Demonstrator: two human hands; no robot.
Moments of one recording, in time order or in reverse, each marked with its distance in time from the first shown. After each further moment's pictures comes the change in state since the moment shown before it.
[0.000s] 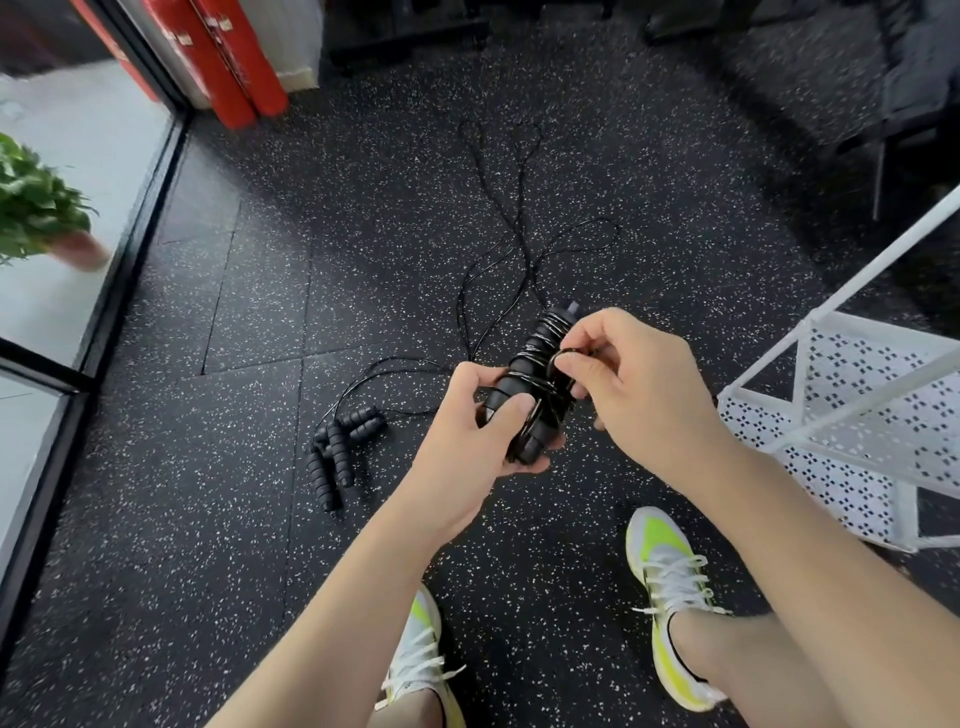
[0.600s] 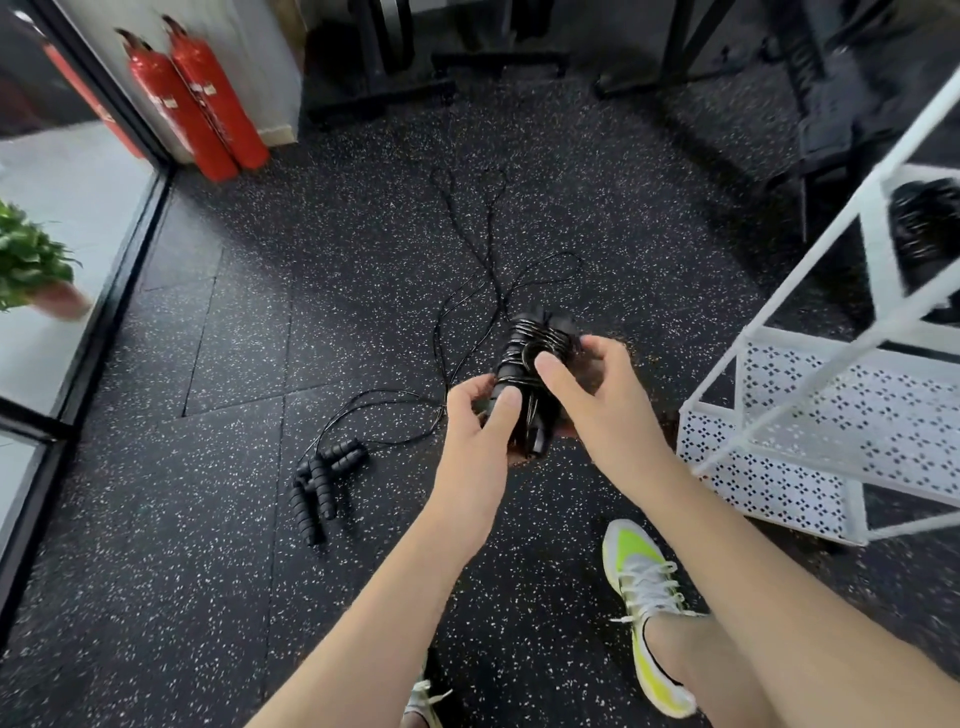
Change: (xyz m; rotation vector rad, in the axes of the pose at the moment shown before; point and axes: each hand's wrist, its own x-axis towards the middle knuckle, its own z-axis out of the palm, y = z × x) left_hand -0.001 -0.012 0.049 -0.045 0.155 0.045; right_hand -0.023 0.016 -0.006 0.349 0.159 0.284
